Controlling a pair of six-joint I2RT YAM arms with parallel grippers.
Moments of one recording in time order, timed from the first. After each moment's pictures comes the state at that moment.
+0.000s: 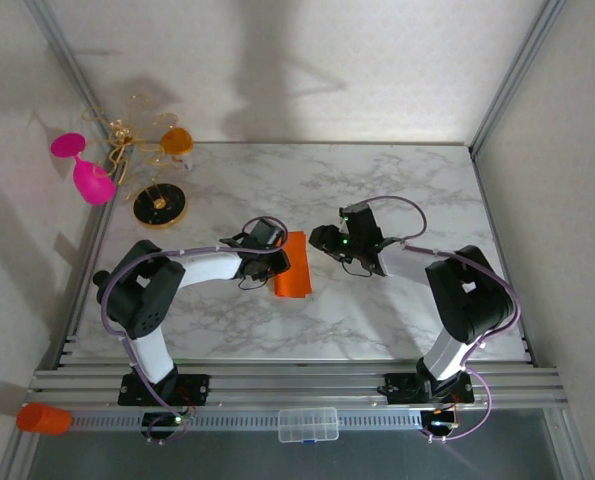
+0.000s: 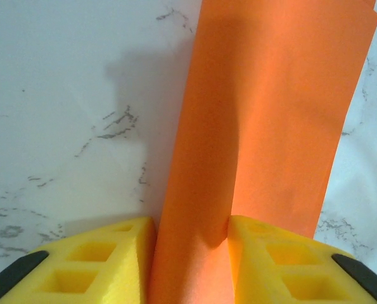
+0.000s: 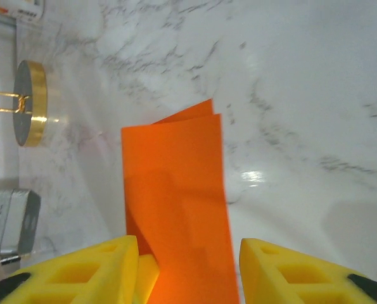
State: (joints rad) left arm -0.63 1.79 0.96 -0.22 0.02 -1.02; right arm 0.52 1.69 0.84 0.13 -0.31 0.87
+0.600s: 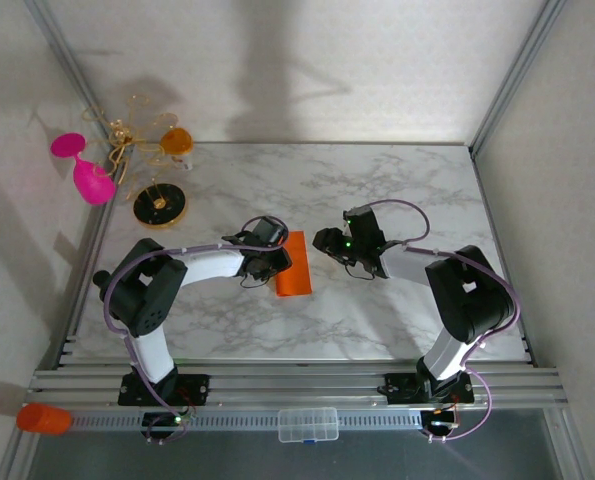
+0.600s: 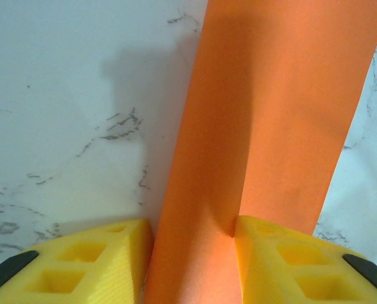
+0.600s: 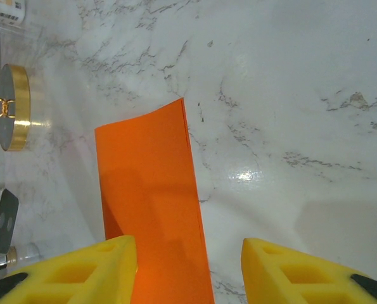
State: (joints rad) left arm -0.63 1.81 0.99 -0.26 0.01 -1.08; right arm 0.51 1.69 0.81 0.15 -0.31 0.86
